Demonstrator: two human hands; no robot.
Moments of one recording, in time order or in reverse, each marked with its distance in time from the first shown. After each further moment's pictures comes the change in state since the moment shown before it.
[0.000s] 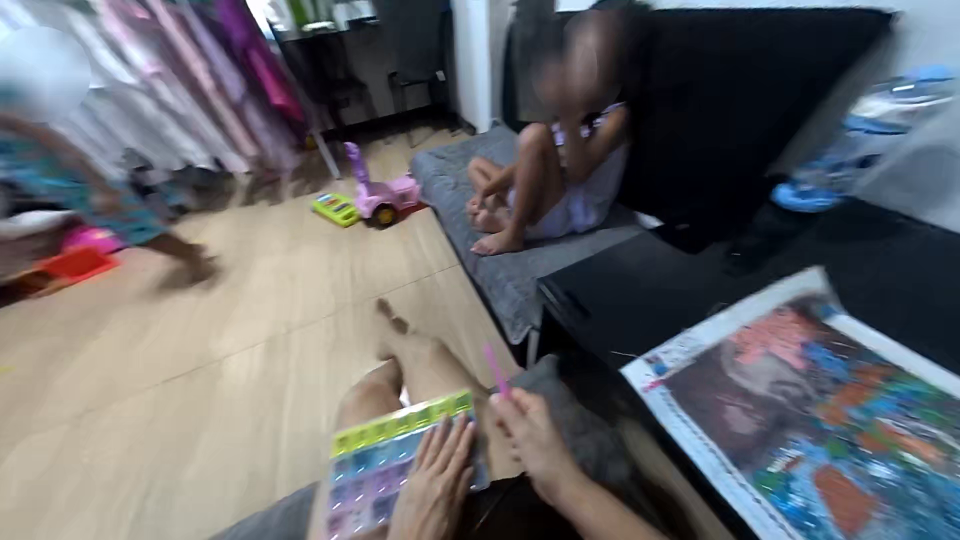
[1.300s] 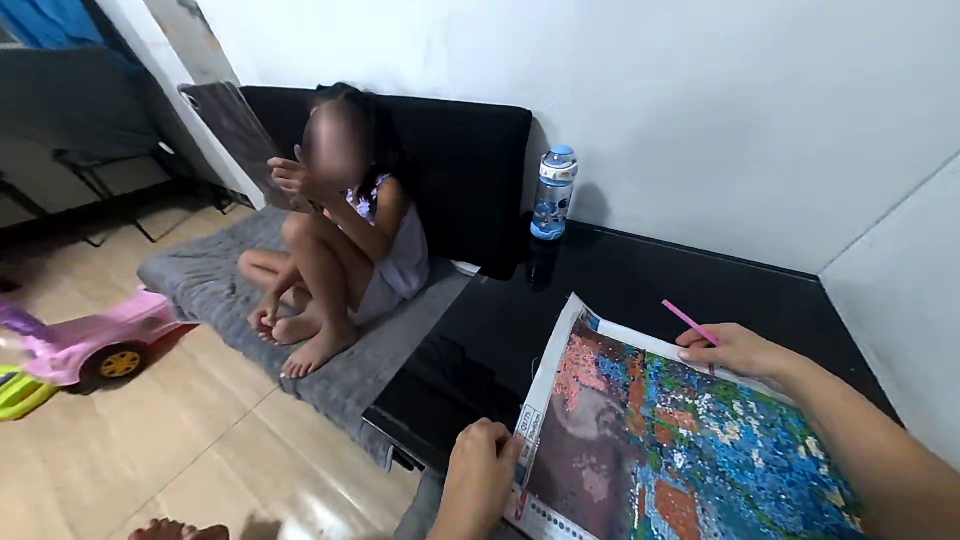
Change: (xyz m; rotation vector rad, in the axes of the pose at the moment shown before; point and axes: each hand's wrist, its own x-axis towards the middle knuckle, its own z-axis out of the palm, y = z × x) left_hand 0.279 0.157 0.015 -0.510 -0.847 -0.057; right_hand -0.100 -0.081 -0.392 -0.628 0.750 0.544
